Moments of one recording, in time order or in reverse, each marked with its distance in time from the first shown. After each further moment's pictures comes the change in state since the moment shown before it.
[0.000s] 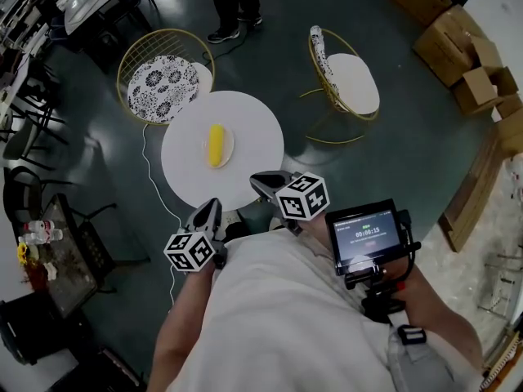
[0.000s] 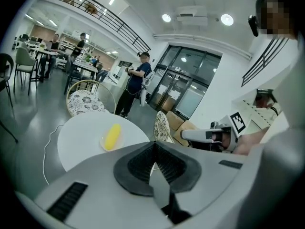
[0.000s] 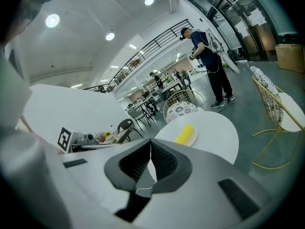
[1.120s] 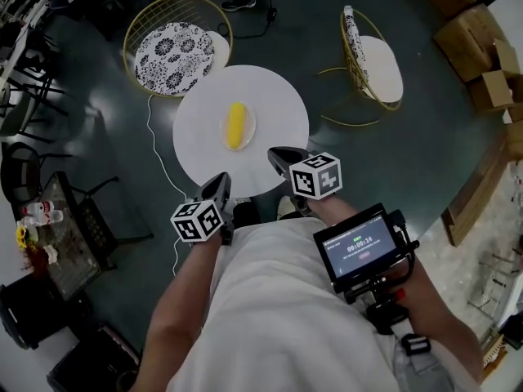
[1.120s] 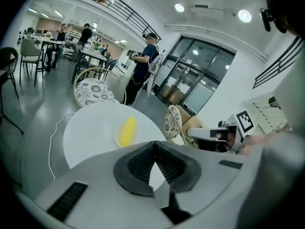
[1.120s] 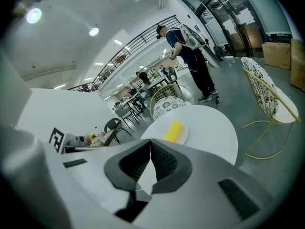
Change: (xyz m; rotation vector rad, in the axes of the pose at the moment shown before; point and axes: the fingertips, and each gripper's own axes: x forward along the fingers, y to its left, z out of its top) left arm 0.037 0.078 0.003 -0.091 0.120 0.064; right arm 0.062 -0.051 0.005 0.094 0.047 -0.151
